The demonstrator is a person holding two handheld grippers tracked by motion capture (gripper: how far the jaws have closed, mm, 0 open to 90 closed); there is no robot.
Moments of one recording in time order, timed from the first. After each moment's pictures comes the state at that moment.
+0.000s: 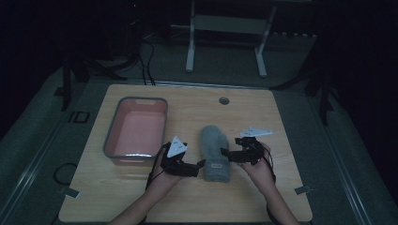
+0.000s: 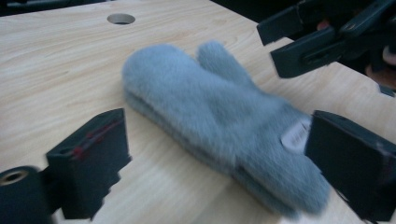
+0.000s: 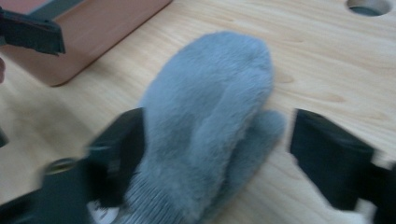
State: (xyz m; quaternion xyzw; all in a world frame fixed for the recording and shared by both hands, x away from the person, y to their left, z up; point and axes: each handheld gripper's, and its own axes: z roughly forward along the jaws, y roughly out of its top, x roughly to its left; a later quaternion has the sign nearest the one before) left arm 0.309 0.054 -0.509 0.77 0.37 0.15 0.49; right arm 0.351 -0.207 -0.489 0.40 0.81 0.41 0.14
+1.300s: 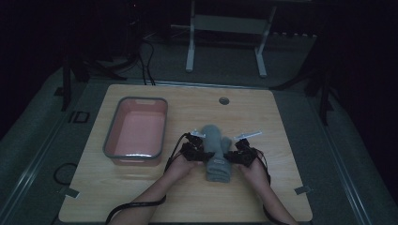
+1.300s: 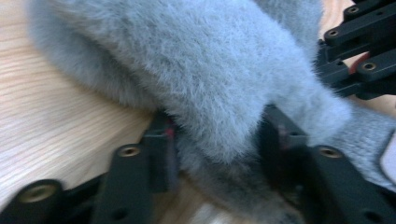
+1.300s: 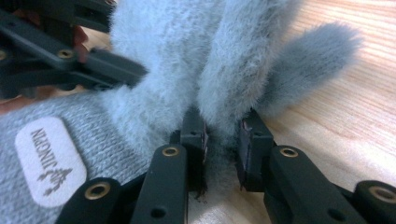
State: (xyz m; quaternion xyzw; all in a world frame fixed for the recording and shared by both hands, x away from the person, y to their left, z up) left arm 0.383 0.012 -0.559 0.82 0.40 -0.01 0.42; right arm 0.377 -0.211 -0.545 0.42 0.83 0.35 0.02
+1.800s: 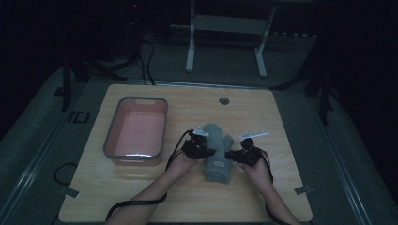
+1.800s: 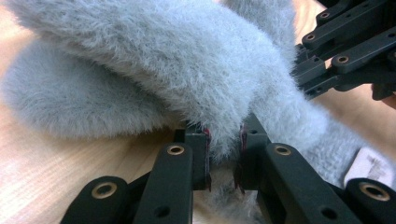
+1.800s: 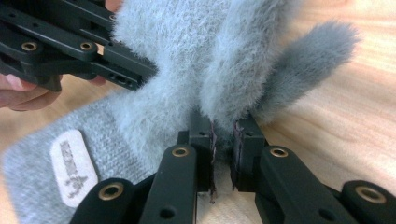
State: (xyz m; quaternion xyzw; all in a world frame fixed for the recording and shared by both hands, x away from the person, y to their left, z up) left arm 0.376 0.010 -0.528 0.83 0.36 0.01 0.43; right arm 0.371 -0.223 -0.530 0.42 0.81 0.40 0.00
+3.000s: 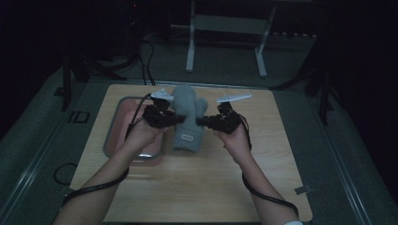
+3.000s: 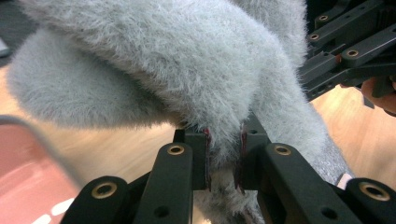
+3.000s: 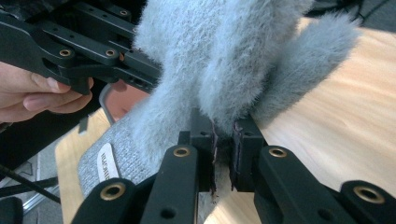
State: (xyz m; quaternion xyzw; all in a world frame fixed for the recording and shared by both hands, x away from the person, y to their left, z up) left arm 0.382 0.133 -0.389 0.82 0.36 0.10 0.44; right arm 0.400 -0.119 -0.404 0.33 0.80 0.49 0.00
